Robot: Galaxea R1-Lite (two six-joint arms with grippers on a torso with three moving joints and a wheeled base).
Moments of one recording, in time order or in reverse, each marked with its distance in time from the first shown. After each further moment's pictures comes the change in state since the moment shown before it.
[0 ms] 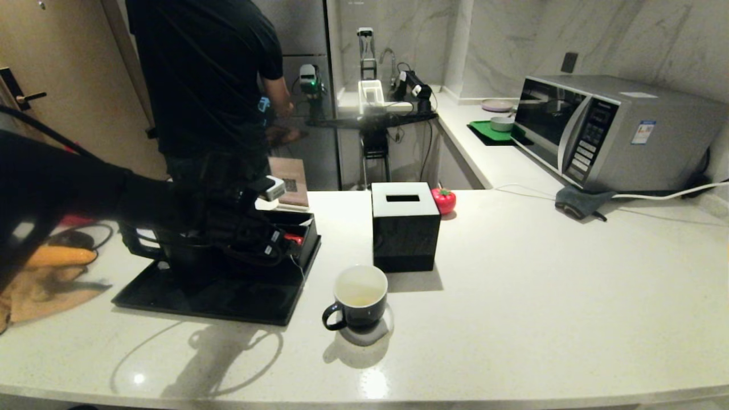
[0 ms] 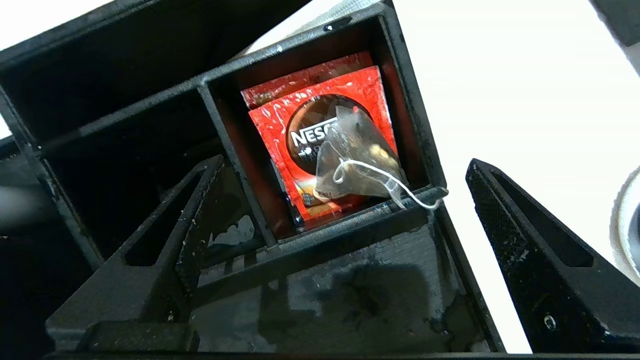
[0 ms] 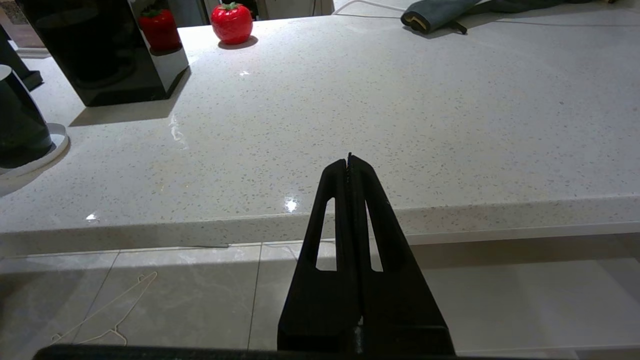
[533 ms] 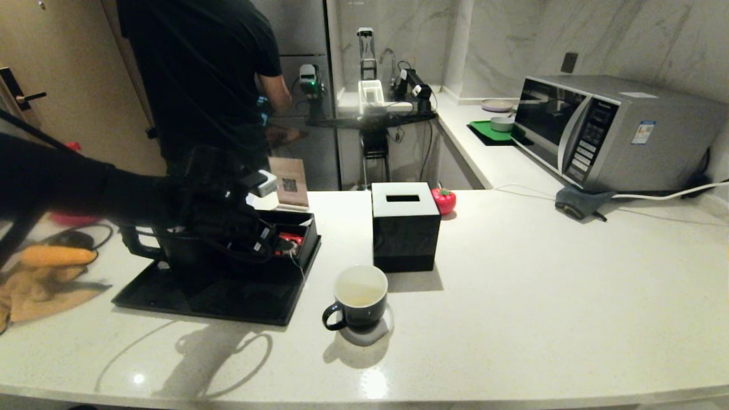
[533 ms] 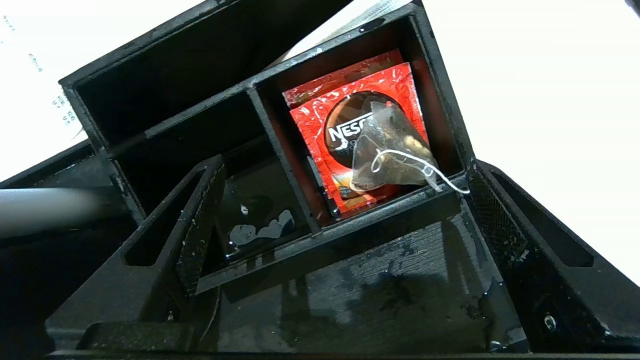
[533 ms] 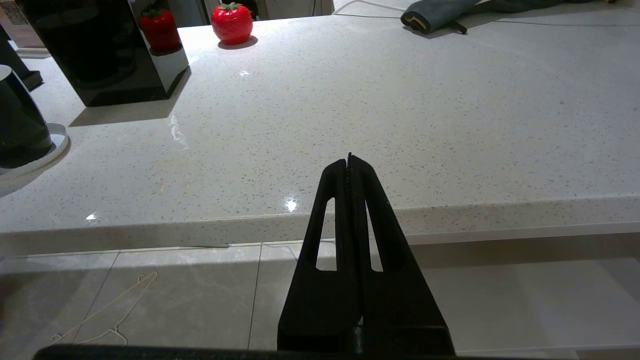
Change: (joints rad) left arm 0.033 -0.025 0.000 0.005 -0.002 0.091; right arm 0.000 0.000 0.000 0.000 0.000 0.000
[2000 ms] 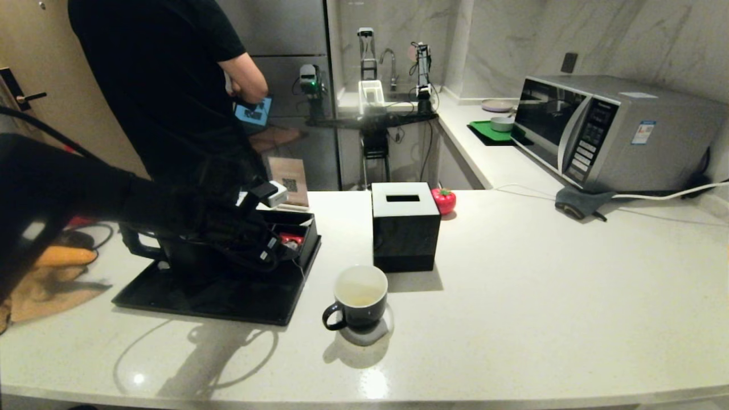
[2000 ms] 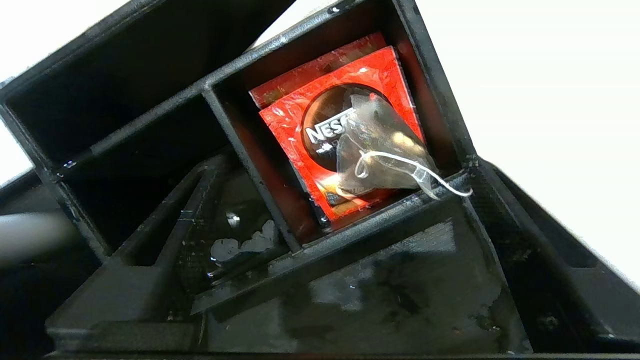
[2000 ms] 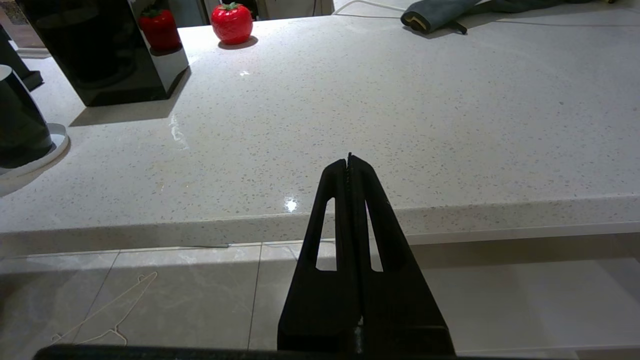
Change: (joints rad) left arm -0.014 0.054 -0.004 -0.011 -0.001 0.055; right arm 0.000 0.000 0.000 0.000 0.000 0.000
